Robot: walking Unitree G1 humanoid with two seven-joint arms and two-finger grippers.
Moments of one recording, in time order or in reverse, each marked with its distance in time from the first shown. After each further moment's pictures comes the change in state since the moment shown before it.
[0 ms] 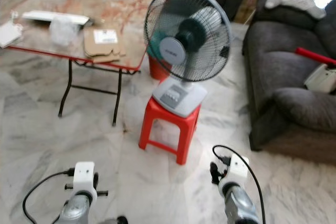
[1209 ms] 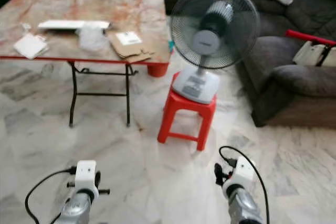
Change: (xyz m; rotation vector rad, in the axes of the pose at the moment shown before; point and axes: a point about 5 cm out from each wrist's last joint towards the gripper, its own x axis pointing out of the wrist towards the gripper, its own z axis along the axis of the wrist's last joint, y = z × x) left arm 0.003 0.009 0.007 0.011 -0.022 0.004; right arm 0.006 0.019 0.013 0.051 -0.048 0.069
